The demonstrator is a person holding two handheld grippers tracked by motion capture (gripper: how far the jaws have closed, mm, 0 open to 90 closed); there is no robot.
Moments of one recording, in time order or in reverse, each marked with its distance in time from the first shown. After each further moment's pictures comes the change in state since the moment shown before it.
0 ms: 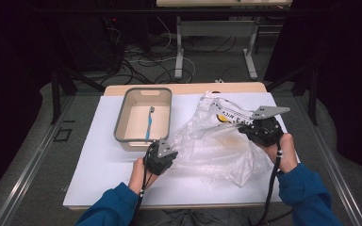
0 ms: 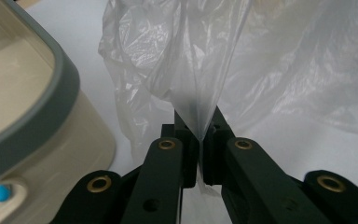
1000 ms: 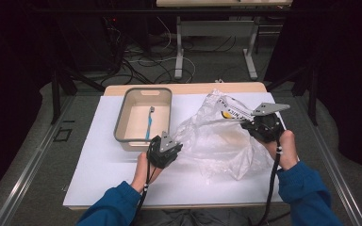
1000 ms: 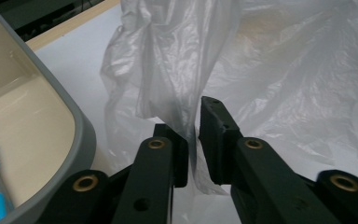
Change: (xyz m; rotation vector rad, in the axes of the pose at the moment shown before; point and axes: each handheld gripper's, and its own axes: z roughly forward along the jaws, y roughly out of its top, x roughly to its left) left arm 0.003 0.018 0.006 -0.055 0.005 0.015; right arm -0.011 0.001 0.006 0.024 -0.069 0.007
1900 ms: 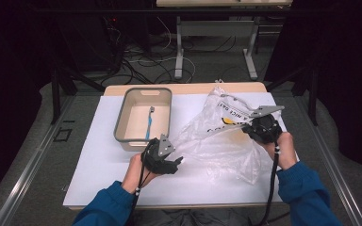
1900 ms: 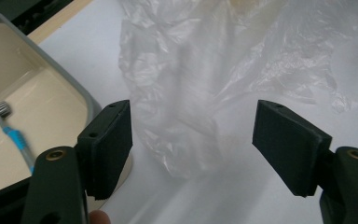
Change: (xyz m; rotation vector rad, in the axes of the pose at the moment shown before) left arm -0.005 0.012 -0.039 0.087 -0.004 0.079; right arm -0.006 -0.014 0.018 0.090 -0.002 0.027
